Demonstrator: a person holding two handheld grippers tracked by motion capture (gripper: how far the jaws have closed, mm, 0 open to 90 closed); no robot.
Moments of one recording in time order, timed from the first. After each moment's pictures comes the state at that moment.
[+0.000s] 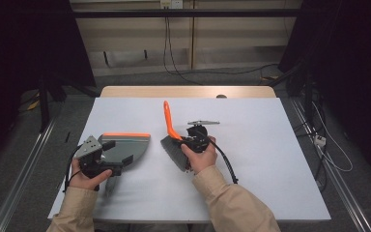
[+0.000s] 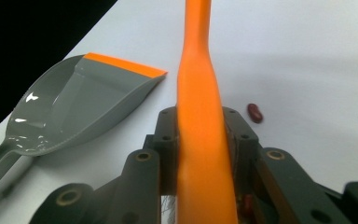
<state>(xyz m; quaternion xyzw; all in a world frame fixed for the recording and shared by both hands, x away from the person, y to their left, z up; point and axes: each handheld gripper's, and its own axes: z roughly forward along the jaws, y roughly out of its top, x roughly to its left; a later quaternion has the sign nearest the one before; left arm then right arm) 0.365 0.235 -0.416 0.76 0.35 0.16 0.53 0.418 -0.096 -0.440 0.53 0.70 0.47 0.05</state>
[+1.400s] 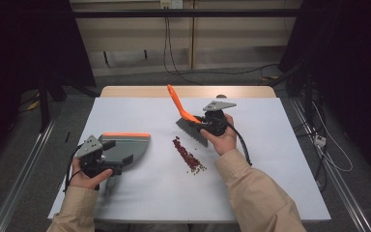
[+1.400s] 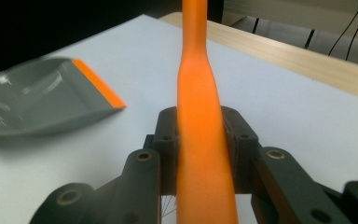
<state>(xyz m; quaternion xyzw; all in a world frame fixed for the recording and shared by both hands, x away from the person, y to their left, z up) 0.367 0.235 -0.417 0.76 0.35 0.16 0.52 0.460 -0.152 -0.412 0.36 0.78 0.49 0.16</state>
